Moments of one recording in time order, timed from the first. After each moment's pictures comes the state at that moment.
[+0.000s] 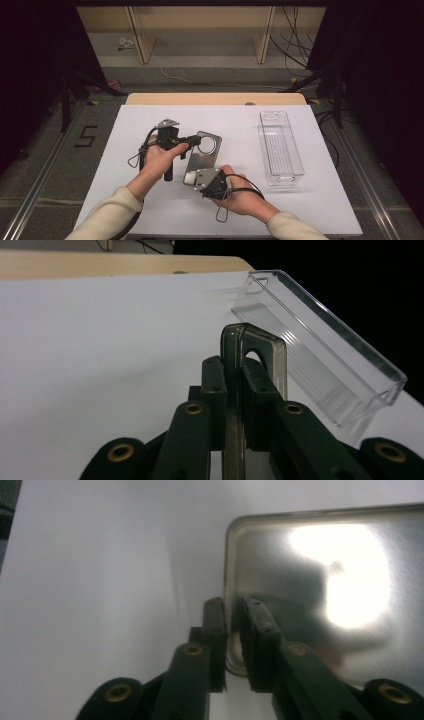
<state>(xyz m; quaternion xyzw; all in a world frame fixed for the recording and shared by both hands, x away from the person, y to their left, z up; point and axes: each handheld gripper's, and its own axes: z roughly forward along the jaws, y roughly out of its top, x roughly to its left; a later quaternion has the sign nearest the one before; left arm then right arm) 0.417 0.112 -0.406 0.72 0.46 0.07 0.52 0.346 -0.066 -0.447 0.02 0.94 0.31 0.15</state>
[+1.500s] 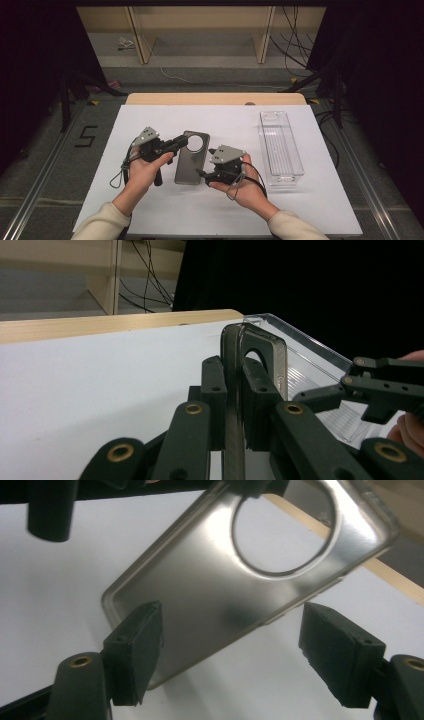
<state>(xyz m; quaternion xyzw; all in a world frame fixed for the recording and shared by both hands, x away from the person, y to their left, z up) 0.392 0.150 -0.420 0.67 0.41 0.13 0.60 0.371 -0.092 -0.430 0.21 0.85 0.45 0.20</state>
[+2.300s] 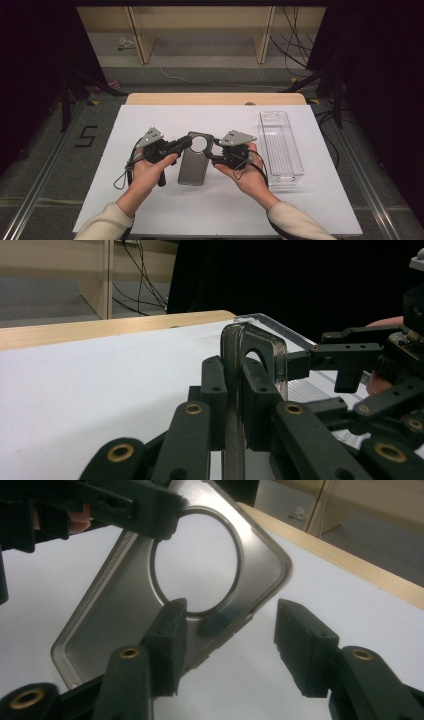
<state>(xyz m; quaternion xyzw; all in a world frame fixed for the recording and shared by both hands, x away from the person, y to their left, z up) 0.390 0.139 -0.419 0.68 0.39 0.14 0.61 0.400 -0.108 -0.418 0.28 0.81 0.48 0.19</state>
